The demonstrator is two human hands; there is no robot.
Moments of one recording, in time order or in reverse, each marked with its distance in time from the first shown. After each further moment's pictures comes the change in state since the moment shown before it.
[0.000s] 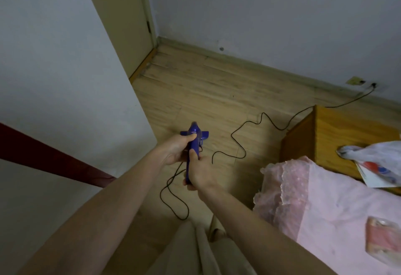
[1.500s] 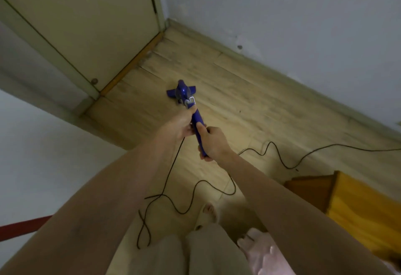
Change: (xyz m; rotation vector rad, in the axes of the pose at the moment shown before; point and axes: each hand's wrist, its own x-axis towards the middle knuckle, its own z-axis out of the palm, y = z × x) left_hand 0.287 0.286 0.103 -0.285 0.224 0.034; right_hand 0.378 -0.211 -0.183 -0.366 -0.198 -0.121
